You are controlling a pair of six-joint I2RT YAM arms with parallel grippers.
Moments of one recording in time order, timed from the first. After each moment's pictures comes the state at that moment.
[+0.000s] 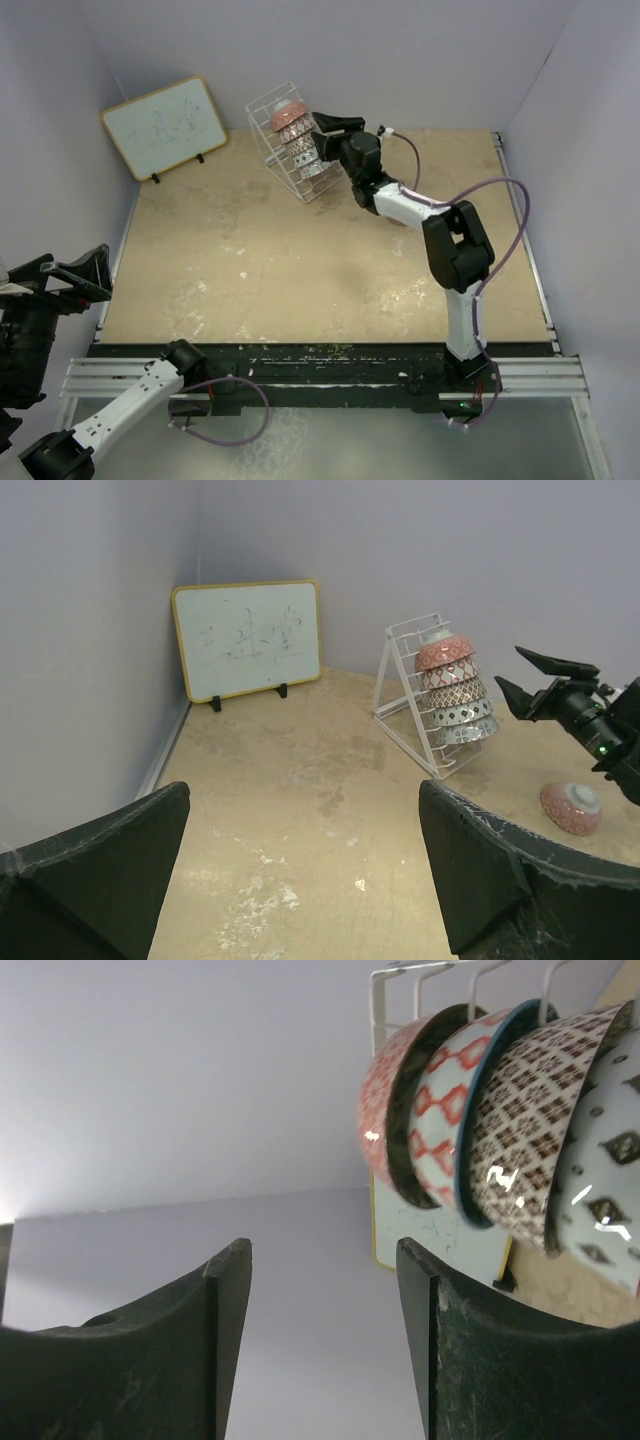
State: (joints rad) left arm -0.62 0.45 1.61 -1.08 -0.69 -0.16; right arm 0.51 2.11 1.54 0.56 0.18 1.69
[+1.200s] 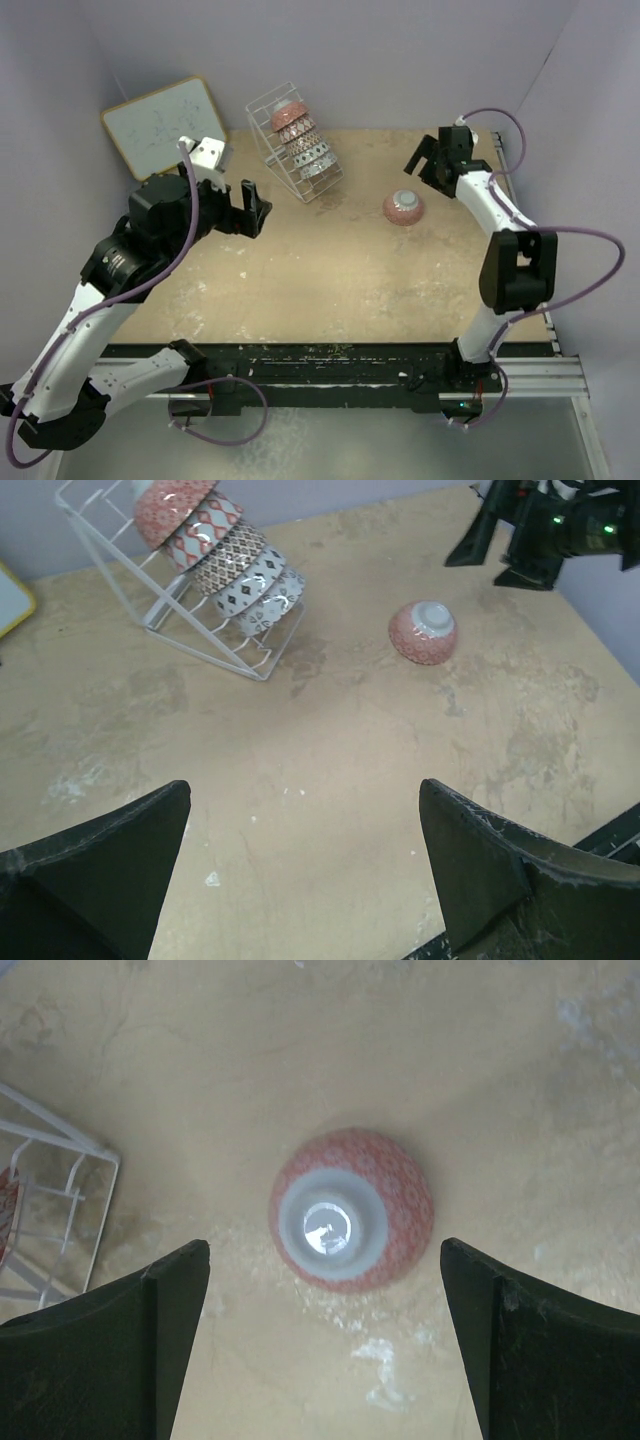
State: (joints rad) left arm -0.63 0.94 1.41 -0.74 -0.16 -0.20; right arm 0.08 1.70 1.36 -0.42 0.15 0.58
